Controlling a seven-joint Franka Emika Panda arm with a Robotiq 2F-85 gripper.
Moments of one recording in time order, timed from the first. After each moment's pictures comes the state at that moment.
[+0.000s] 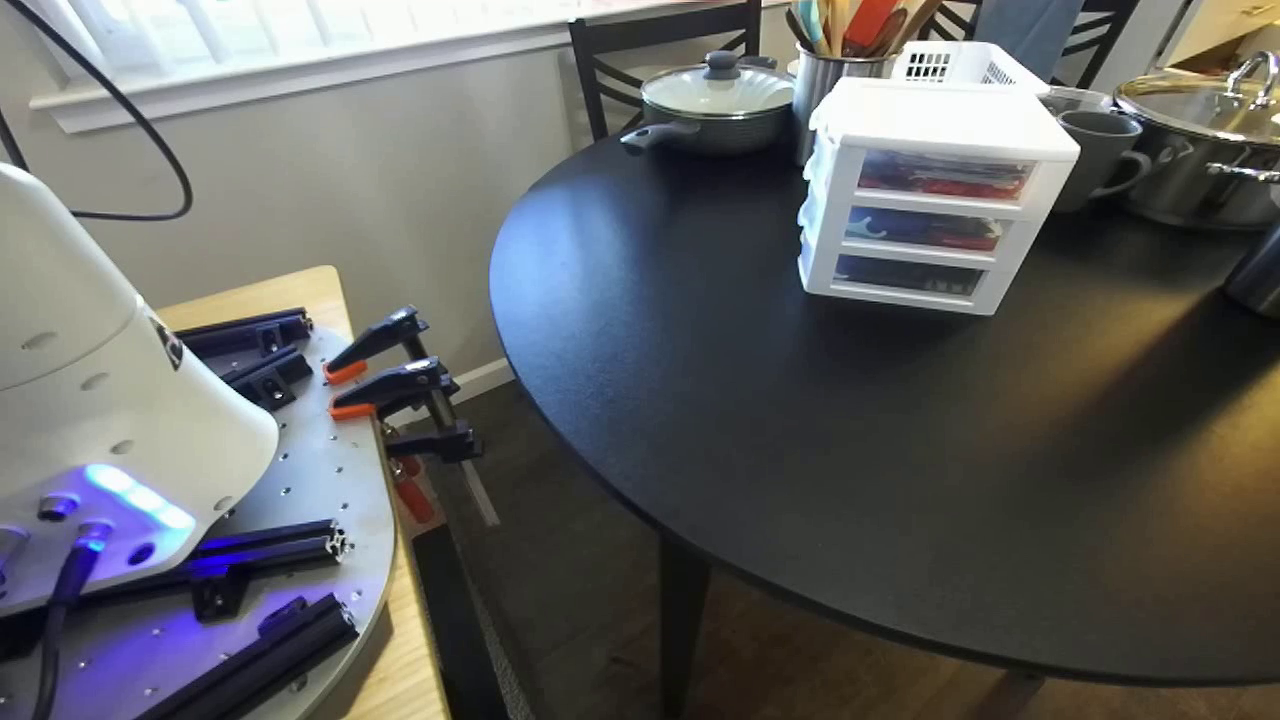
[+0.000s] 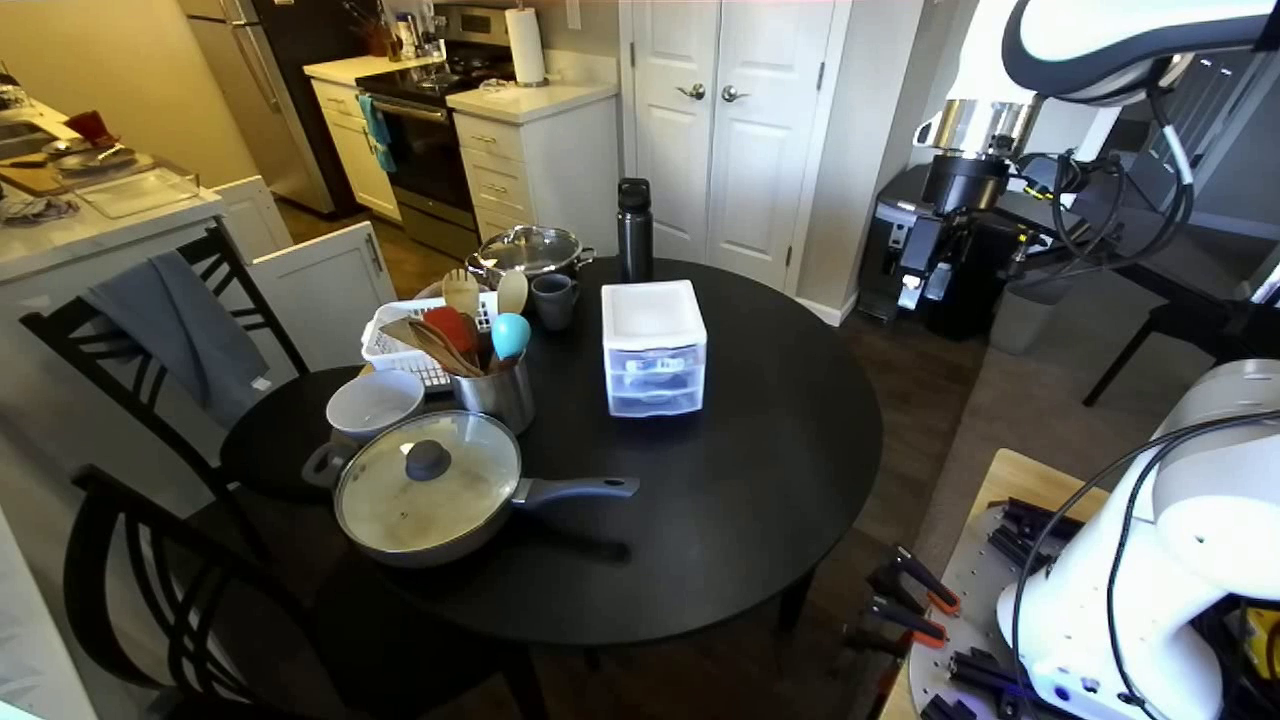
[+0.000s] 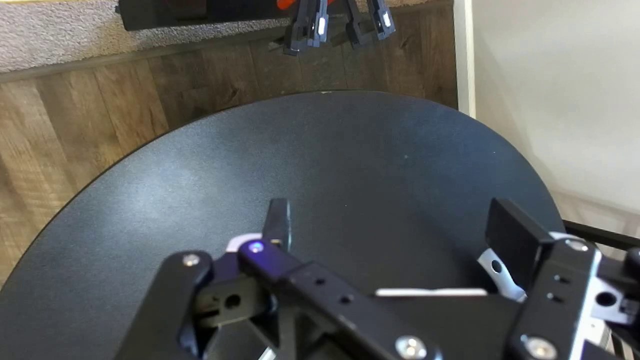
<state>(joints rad) -0.06 -0.70 -0.29 -2.51 0.07 1.69 -0.17</state>
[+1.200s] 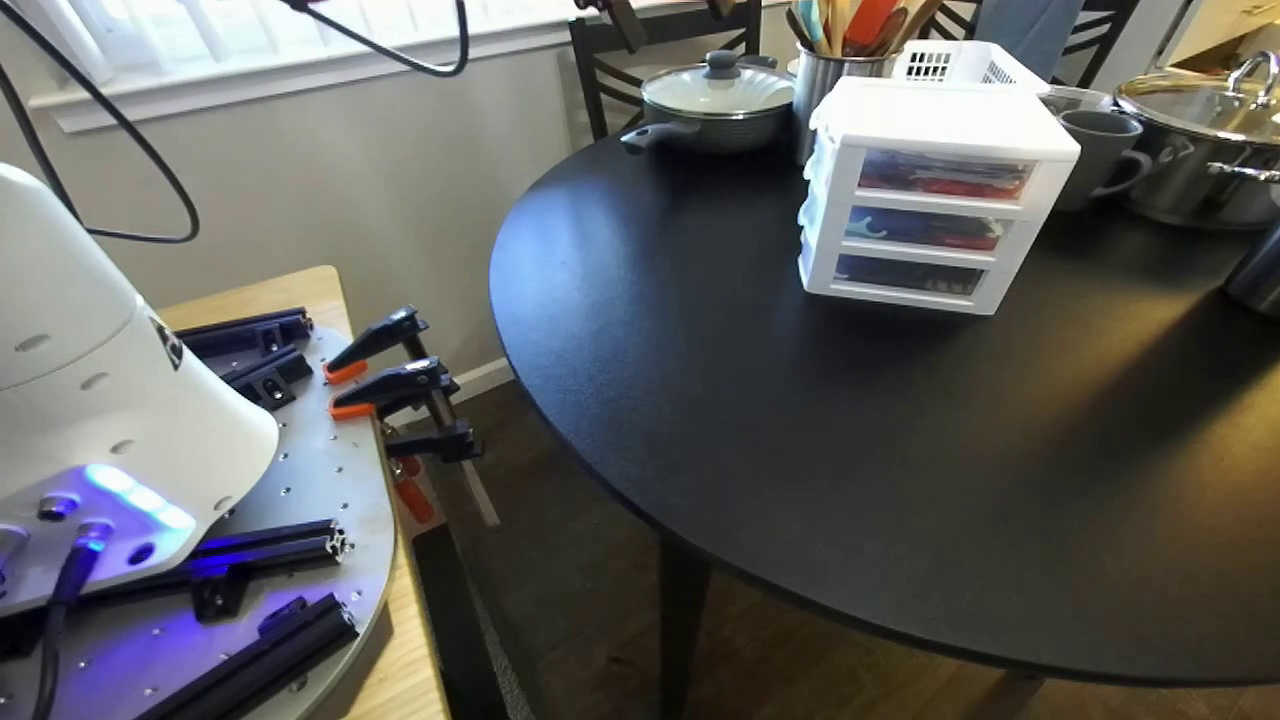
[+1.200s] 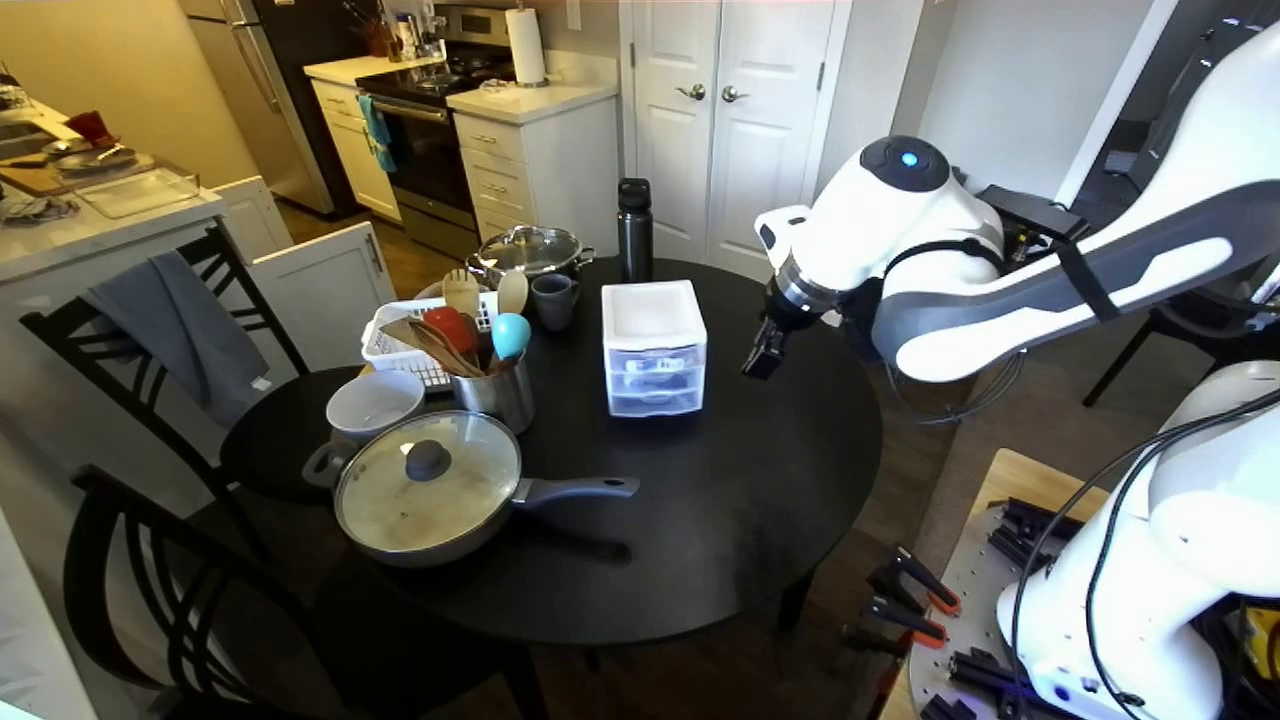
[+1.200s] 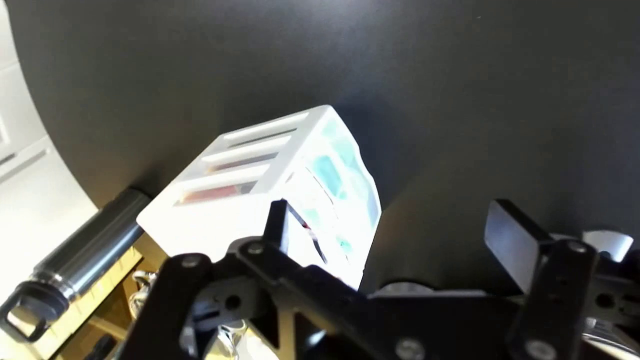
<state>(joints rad) -0.11 -0.41 0.18 -2.75 -0.43 2.75 0.05</state>
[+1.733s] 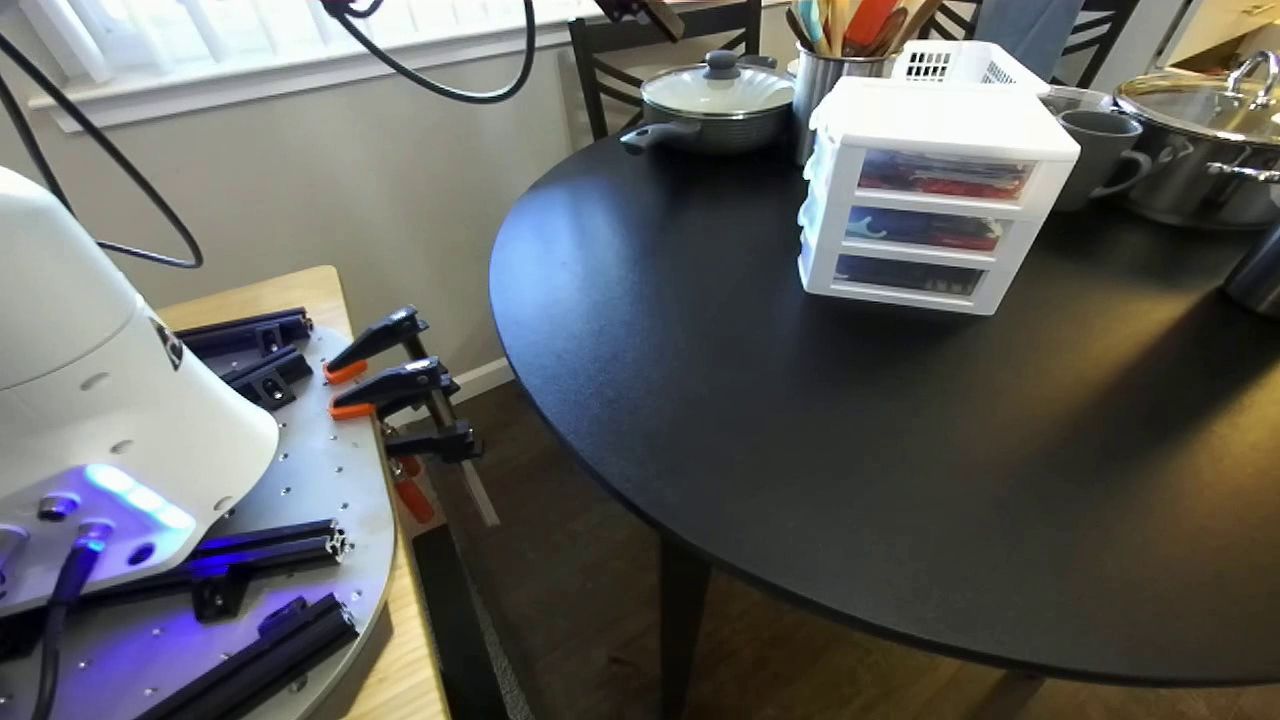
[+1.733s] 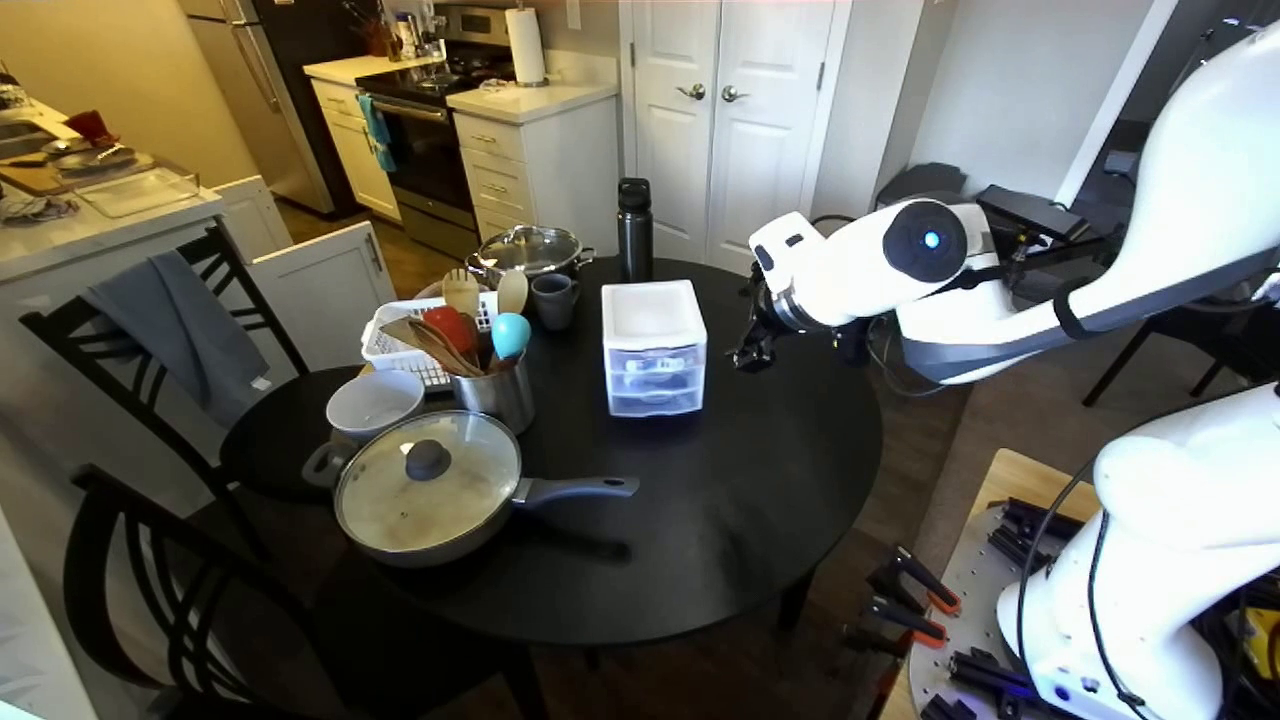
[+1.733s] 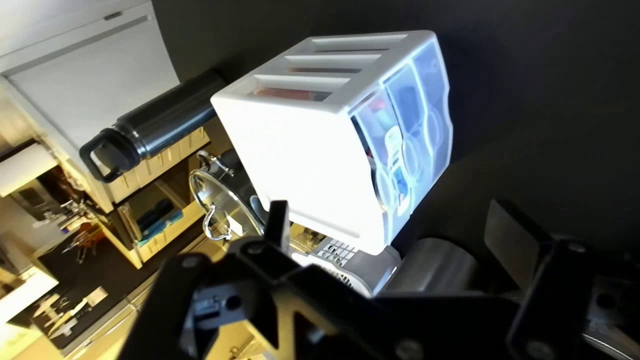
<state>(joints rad) -0.63 -0.45 0.61 -2.73 -1.10 3.05 0.51</state>
